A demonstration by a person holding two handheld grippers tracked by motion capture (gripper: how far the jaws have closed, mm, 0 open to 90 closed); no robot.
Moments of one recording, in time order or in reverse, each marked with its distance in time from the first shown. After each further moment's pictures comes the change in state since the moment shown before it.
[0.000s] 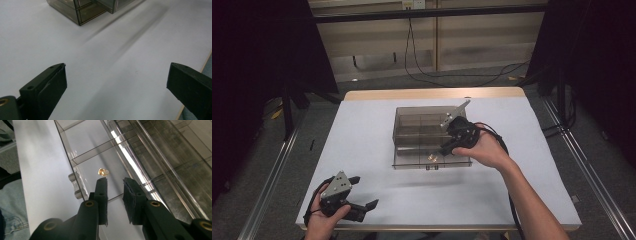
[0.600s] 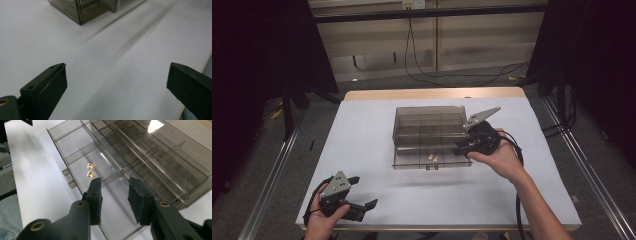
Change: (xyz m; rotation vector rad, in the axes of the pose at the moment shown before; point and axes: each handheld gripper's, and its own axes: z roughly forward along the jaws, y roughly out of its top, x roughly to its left) left arm 0.001 -0.001 0.000 -0.006 -0.003 -0.008; right arm 0.003 -0.043 -0.028 -0.188 -0.095 0.087
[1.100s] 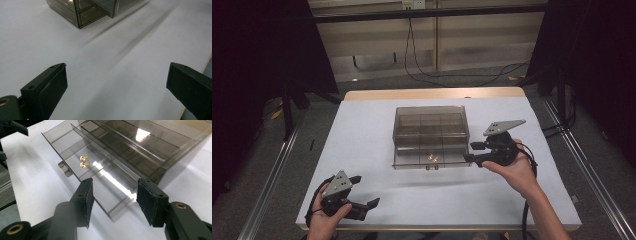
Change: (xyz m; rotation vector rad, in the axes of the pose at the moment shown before) left arm -0.003 0.003 0.003 -0.018 -0.002 -0.008; right arm 0.002 -0.042 -0.025 -0.115 -0.071 0.102
